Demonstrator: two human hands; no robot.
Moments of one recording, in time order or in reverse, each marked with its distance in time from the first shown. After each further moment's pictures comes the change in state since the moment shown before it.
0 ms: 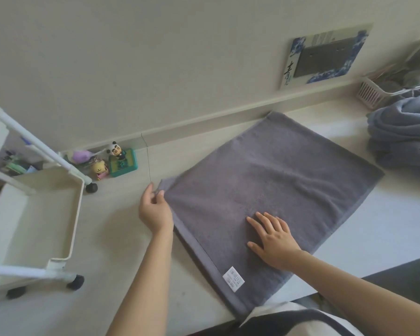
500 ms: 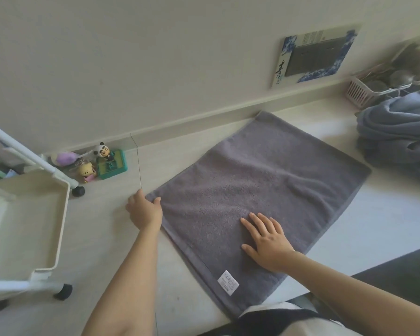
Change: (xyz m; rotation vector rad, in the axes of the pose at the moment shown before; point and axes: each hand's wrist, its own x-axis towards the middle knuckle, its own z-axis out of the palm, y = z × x) left_hand 0.035 -0.021 0.009 0.608 -0.217 0.095; right_hand 0.001 -0.005 0.000 -0.072 -0.001 0.026
